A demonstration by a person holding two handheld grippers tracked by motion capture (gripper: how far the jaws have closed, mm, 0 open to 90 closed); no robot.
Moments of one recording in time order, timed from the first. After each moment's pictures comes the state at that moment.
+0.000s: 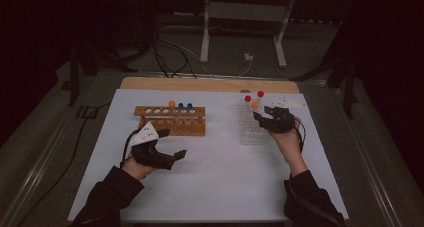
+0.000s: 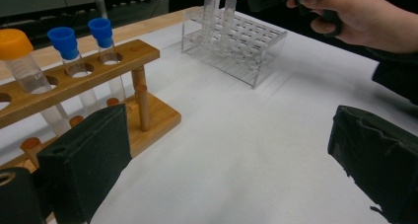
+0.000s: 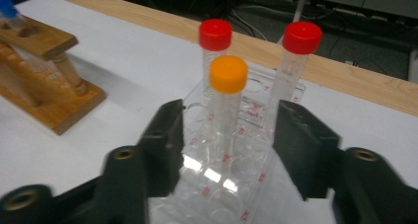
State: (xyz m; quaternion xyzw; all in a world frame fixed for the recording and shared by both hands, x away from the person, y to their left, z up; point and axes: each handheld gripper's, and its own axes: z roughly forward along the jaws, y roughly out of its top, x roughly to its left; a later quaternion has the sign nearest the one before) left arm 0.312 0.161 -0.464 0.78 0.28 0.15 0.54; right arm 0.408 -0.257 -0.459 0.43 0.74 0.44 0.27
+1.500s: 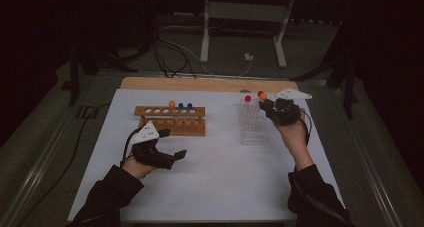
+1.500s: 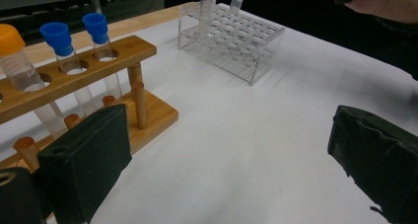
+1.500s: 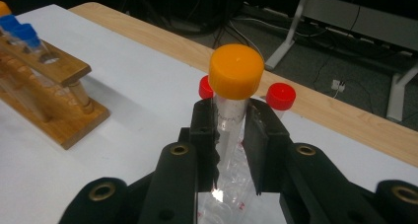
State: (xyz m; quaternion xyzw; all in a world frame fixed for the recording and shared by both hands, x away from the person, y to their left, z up) left arm 0.314 0.160 -0.463 0.79 0.27 0.14 0.53; right arm 0.397 -0.256 -0.413 0.40 0.75 0.43 0.30
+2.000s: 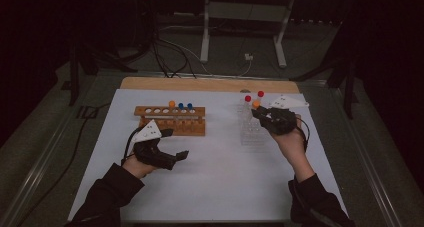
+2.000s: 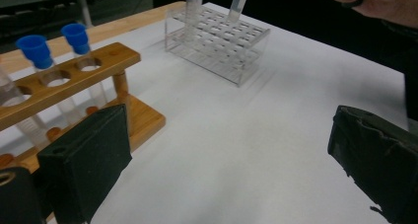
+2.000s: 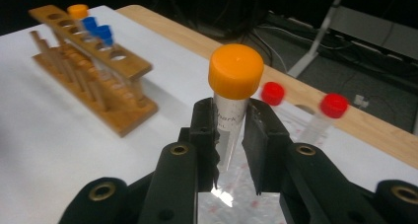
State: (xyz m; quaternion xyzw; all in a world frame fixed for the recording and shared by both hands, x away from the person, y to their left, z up) left arm 0.313 0.153 -0.453 0.80 0.25 0.12 0.53; right arm 0.361 -0.232 -0.407 0.35 0.77 0.45 0.27
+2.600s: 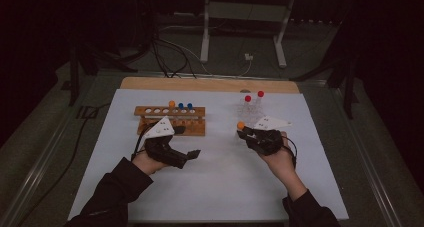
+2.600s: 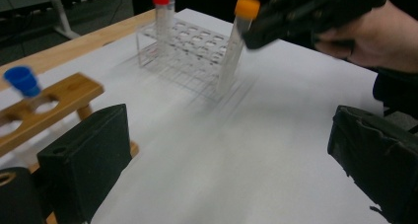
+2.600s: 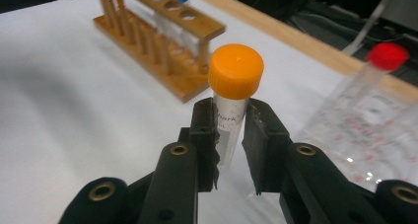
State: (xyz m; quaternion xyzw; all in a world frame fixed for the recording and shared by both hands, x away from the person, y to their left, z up) left arm 0.314 0.117 -0.433 0.81 0.22 0.11 0.53; right arm 0.327 -0.200 -0.443 0.31 0.81 0.44 0.23
